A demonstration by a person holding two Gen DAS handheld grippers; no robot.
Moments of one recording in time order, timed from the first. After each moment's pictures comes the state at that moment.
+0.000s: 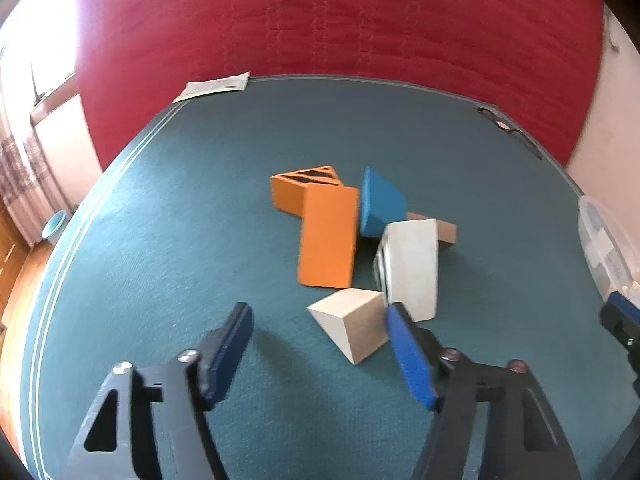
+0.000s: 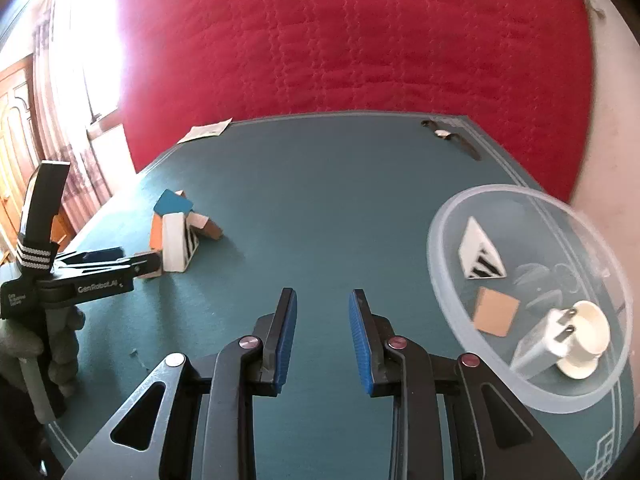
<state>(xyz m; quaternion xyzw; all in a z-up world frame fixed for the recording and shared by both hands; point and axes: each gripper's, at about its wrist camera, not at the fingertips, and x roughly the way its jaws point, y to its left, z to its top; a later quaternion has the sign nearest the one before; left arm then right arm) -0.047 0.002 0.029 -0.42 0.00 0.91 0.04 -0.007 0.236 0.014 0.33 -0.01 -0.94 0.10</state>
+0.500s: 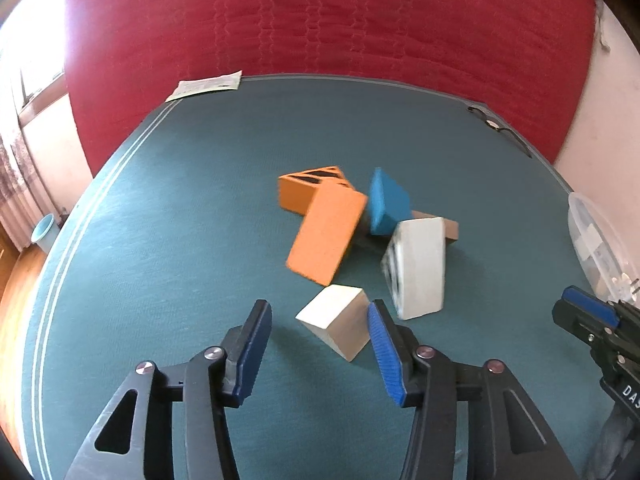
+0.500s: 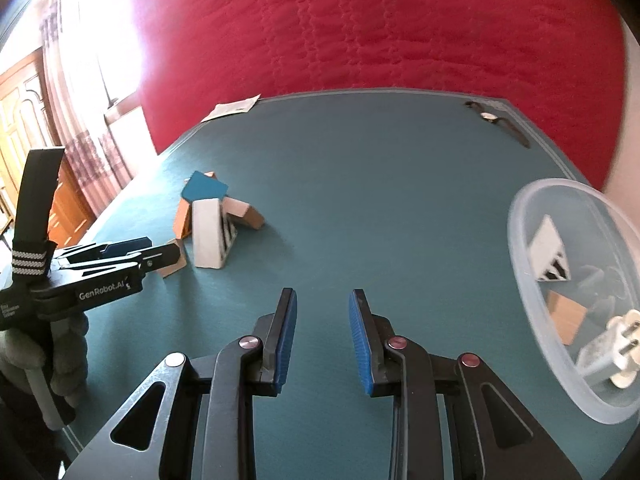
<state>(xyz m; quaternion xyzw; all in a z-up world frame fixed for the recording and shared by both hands) -0.048 -0.020 0.030 -0.42 -0.01 0.91 0.06 -0.031 0.197 0.005 0.37 -0.01 -0.92 0.14</state>
